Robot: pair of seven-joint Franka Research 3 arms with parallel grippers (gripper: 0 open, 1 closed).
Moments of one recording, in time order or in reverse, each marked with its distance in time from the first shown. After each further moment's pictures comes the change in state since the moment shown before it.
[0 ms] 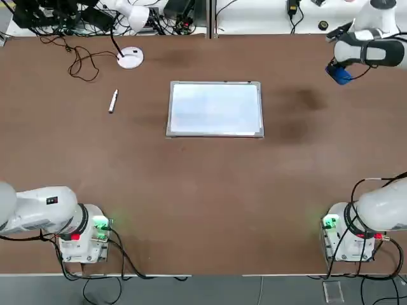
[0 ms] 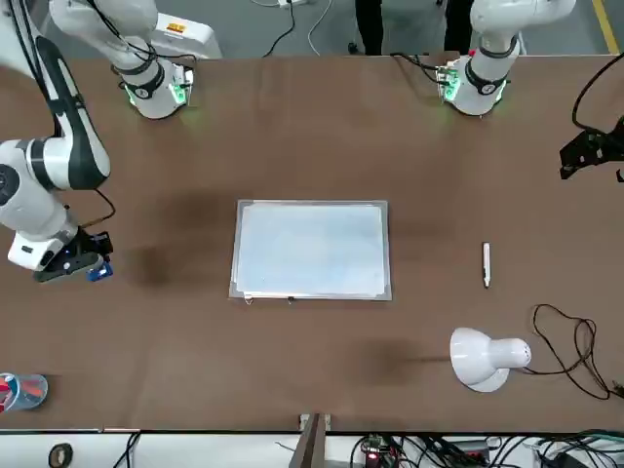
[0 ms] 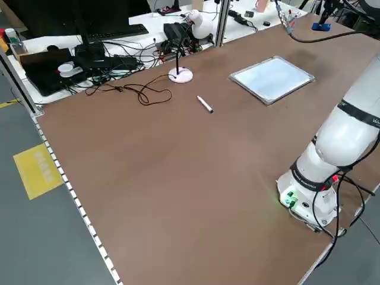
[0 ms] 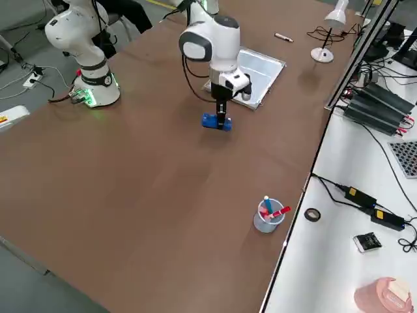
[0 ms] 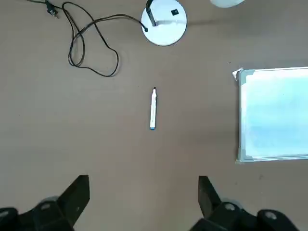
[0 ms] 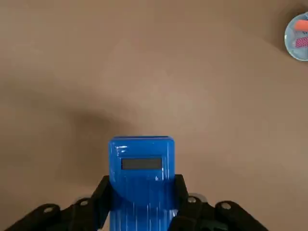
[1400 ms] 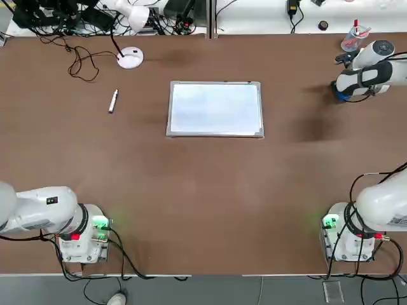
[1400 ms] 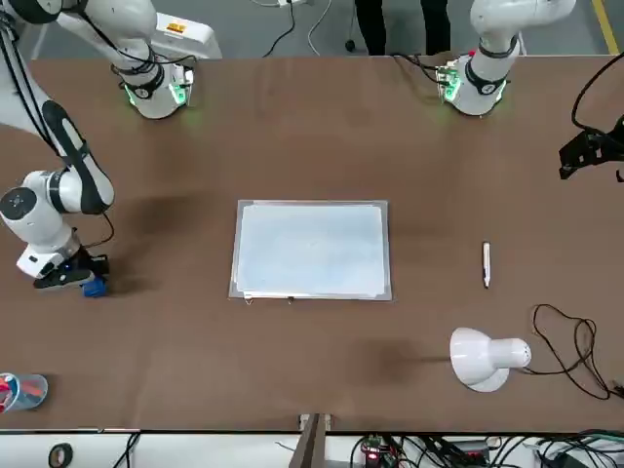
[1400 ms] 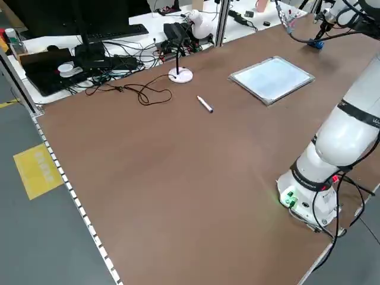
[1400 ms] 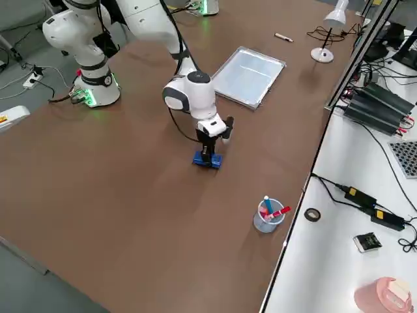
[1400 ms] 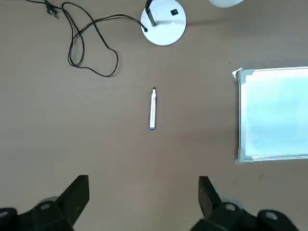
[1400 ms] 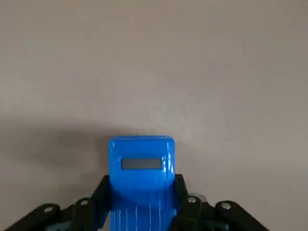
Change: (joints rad) left arm 0.000 0.000 -0.002 0.000 0.000 0.000 0.000; right arm -0.149 0.243 0.007 -0.071 -0.020 0.433 0.130
